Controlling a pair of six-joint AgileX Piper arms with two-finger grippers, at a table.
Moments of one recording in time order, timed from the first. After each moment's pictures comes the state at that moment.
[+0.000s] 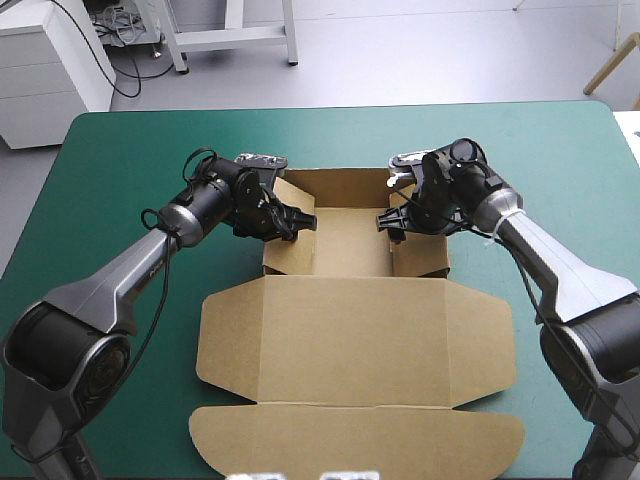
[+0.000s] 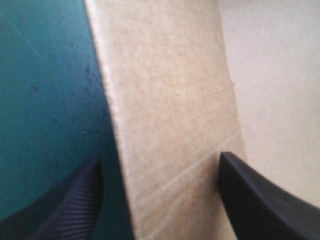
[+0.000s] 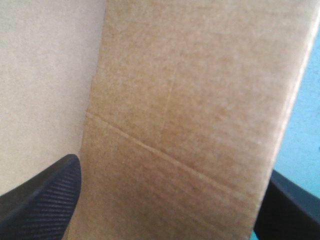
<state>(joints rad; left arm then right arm) -0.49 1.84 -1.56 -0.02 0.94 -0.31 0.40 1.84 -1.61 -0.06 1.09 0.21</state>
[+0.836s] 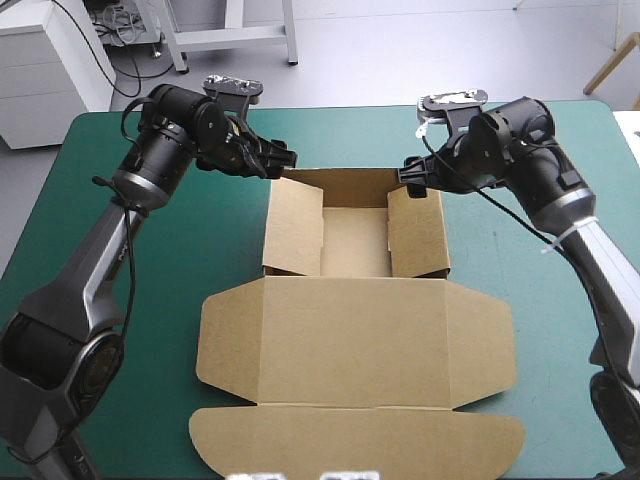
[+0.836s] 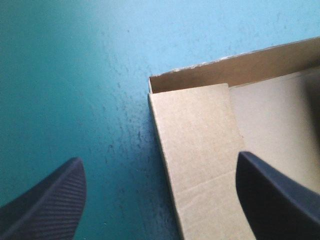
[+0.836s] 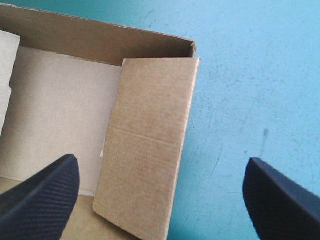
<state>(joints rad) -0.45 1.83 -2.02 0.04 1.24 -0.22 0.39 1.63 -1.78 -0.10 1.21 0.21</state>
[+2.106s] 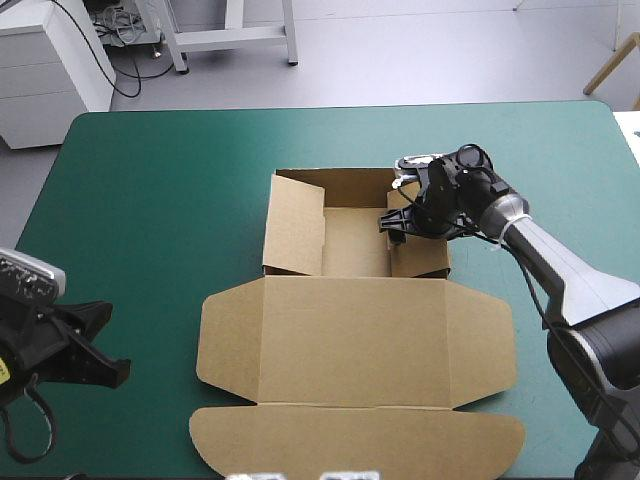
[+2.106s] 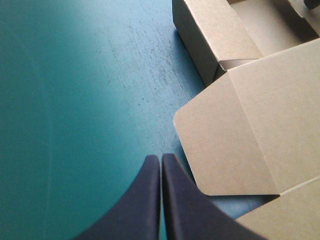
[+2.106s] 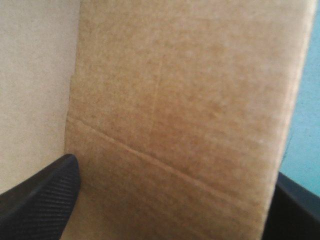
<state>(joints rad) -0.45 0.67 -1.15 0.09 1.25 -0.06 0.39 1.82 -1.54 -0.04 1.02 0.25</state>
